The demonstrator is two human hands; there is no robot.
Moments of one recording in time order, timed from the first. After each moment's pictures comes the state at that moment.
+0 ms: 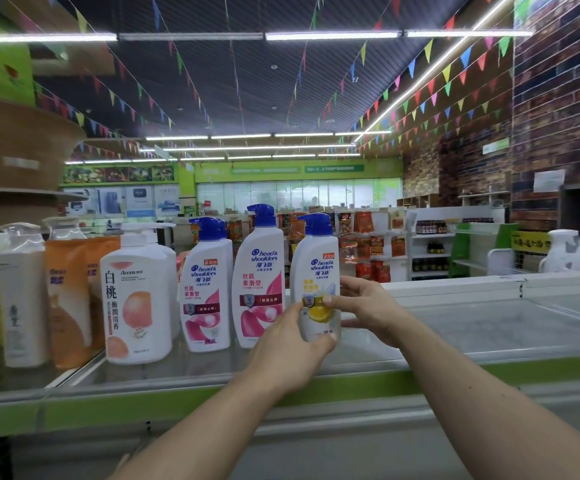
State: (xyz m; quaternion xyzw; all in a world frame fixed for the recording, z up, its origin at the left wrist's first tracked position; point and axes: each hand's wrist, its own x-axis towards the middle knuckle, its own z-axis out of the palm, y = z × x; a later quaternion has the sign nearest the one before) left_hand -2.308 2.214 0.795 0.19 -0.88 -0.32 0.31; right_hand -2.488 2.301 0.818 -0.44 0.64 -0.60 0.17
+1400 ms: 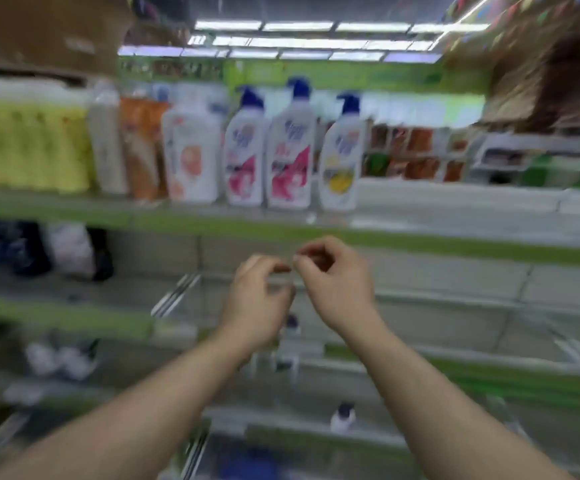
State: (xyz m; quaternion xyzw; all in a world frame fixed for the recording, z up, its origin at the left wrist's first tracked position) left_hand -2.187 2.281 0.669 0.24 -0.81 -0.24 0.47; right_hand -2.284 2.371 0.705 -0.43 0.68 -0.60 -0.05
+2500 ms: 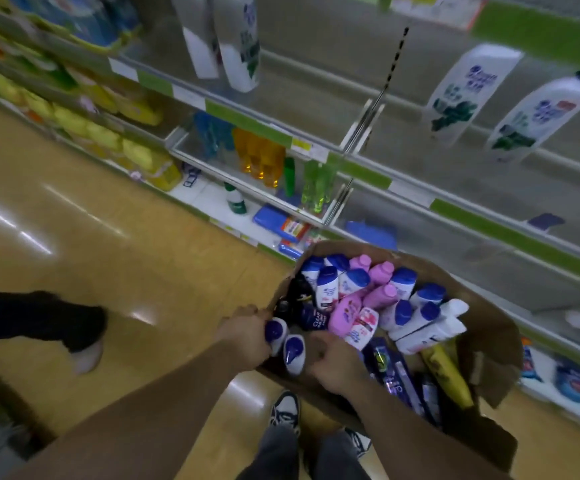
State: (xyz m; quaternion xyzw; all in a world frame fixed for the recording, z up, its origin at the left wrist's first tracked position) left_hand -1.835 2.285 0.224 0.53 -0.77 -0.29 -0.21; right_hand -2.010 2.384 0.227 -0.42 0.75 -0.05 0.51
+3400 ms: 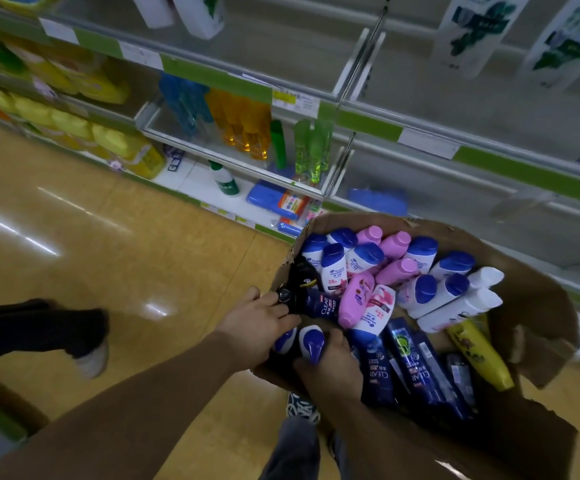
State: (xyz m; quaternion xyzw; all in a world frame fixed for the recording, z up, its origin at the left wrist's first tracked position) left_hand -1.847 2.265 0.188 0.20 -0.96 -0.07 -0.20; right_hand -1.967 2.404 0.114 -0.30 0.84 -0.14 0.43
